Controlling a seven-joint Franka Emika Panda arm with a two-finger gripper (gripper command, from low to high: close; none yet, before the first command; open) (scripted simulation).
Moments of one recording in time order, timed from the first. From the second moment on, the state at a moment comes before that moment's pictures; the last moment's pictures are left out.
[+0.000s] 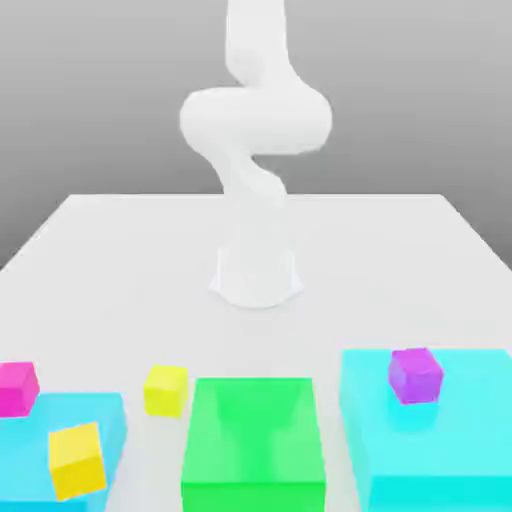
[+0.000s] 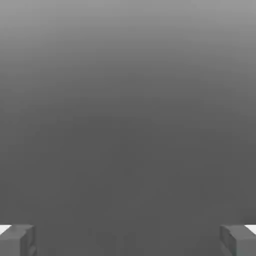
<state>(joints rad) -0.04 -0.74 0.00 -2.35 0.02 2.35 0.90</state>
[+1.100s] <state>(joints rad) -0.43 0.15 0.03 -2.87 -0.04 3.02 2.15</state>
